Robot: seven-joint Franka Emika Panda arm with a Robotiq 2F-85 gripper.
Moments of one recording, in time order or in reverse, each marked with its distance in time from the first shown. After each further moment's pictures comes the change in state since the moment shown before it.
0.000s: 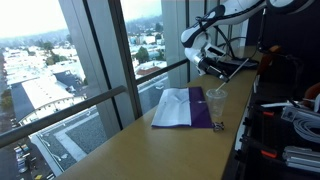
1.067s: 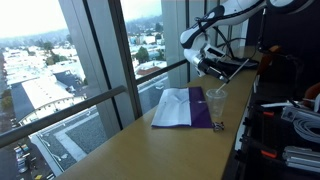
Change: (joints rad) arm 0.009 0.000 0.006 -0.013 0.000 0.000 0.000
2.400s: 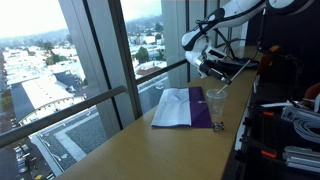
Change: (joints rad) arm -0.007 0.010 -0.007 -0.014 -0.001 0.000 -0.003
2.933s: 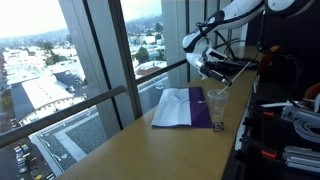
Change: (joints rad) arm -0.005 0.019 -0.004 0.006 0.000 0.000 0.000
